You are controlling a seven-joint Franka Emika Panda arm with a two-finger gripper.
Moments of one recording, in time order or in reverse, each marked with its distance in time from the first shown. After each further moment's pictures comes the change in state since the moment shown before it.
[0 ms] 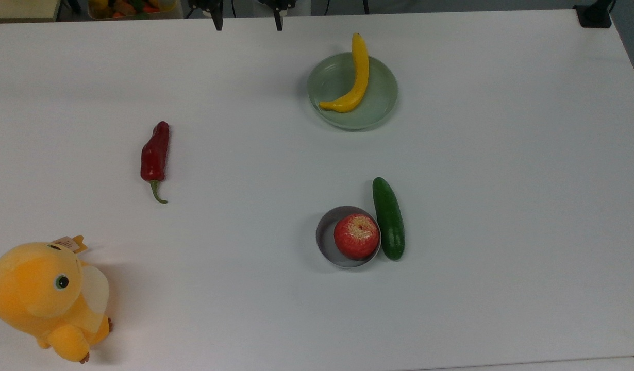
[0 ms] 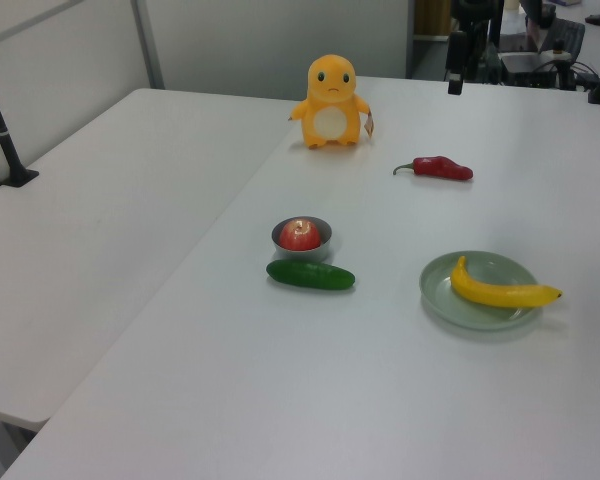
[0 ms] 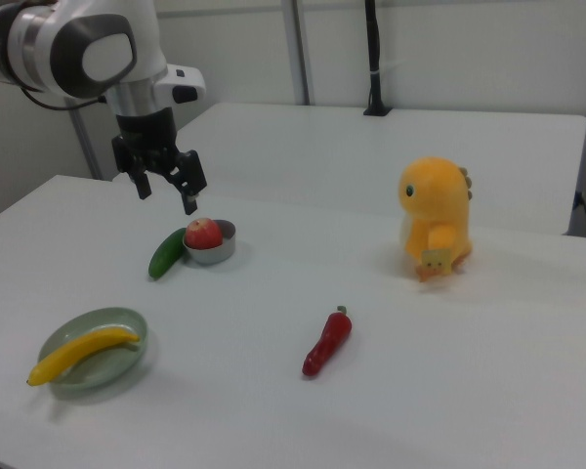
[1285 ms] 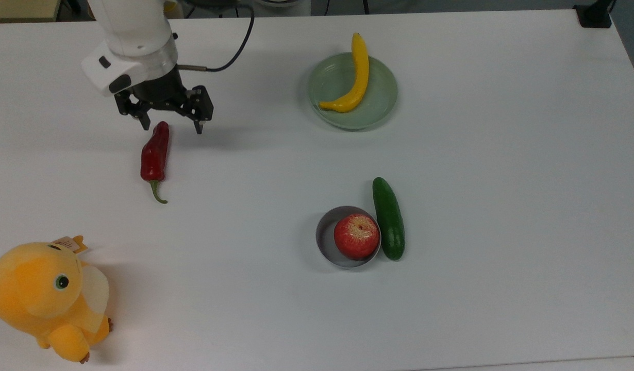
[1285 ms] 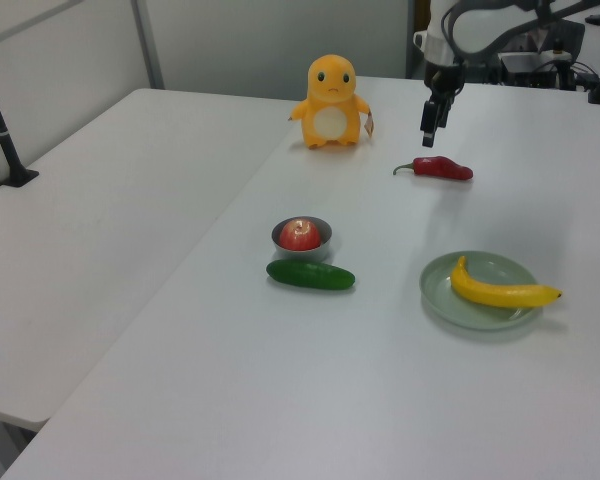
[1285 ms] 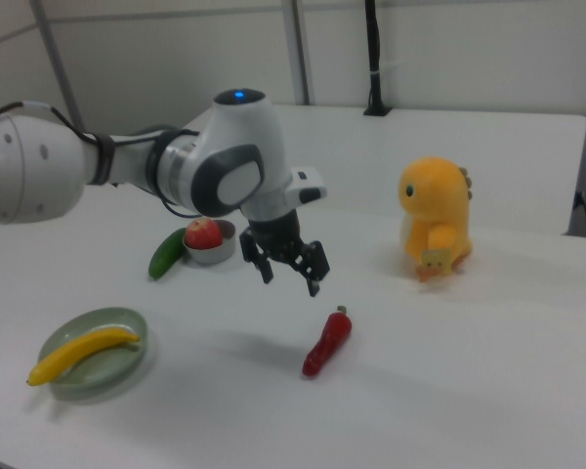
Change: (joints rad) arm -0.105 0.294 -0.094 -0.075 -0.062 0.419 -0.206
